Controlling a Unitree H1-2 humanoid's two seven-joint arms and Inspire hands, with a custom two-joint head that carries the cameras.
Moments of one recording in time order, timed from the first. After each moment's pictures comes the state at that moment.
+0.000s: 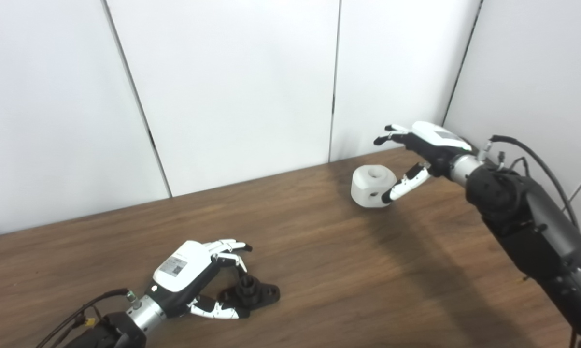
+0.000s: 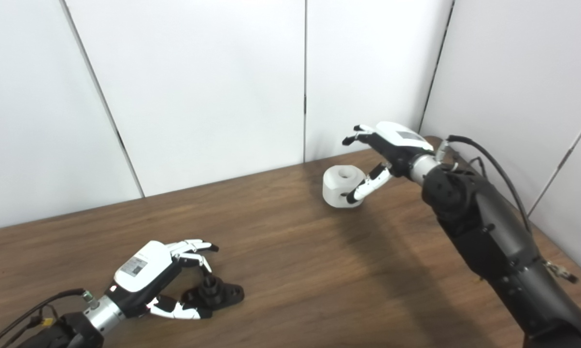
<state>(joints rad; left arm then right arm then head) -0.60 0.44 -0.84 0.50 0.63 -0.48 0.25 -0.47 -0.72 0.10 -0.08 -0.60 0.37 0.48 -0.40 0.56</state>
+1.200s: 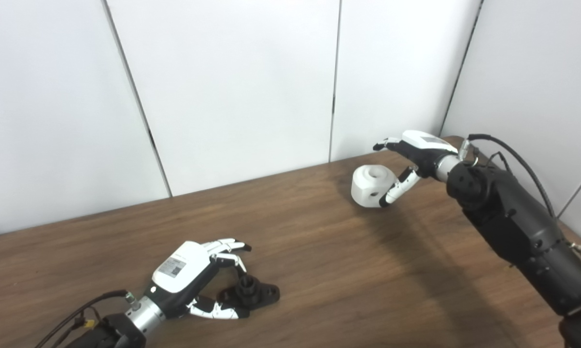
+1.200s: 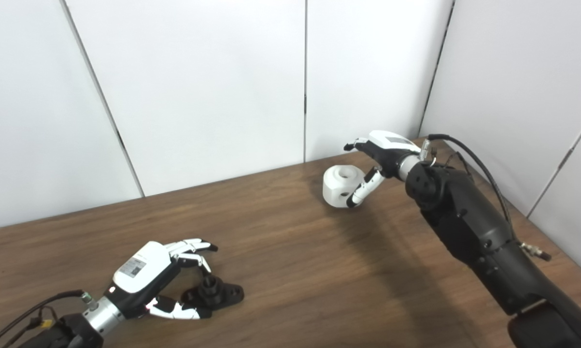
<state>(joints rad) -0.59 0.44 -0.84 0.51 0.63 -0.48 0.27 -0.55 -0.70 0.18 0.12 -0.64 0.37 0.44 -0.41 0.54</state>
